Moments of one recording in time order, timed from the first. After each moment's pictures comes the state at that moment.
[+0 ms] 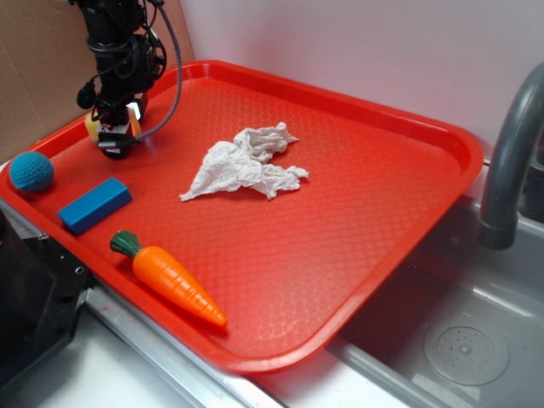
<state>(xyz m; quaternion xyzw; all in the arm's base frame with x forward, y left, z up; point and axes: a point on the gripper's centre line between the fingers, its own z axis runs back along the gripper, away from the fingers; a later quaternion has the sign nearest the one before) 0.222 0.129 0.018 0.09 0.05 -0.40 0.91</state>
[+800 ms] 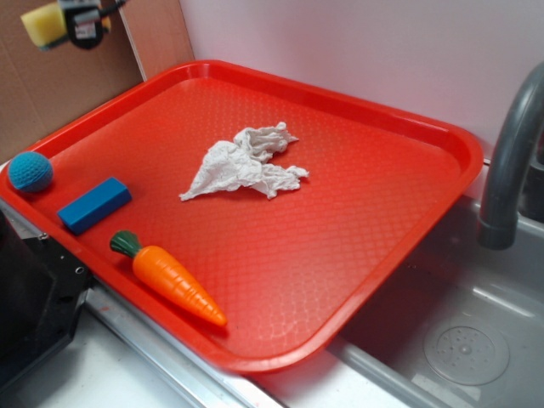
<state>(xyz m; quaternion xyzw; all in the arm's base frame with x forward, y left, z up) 0.194 0.064 0.172 0.04 0.06 -0.13 0.99</state>
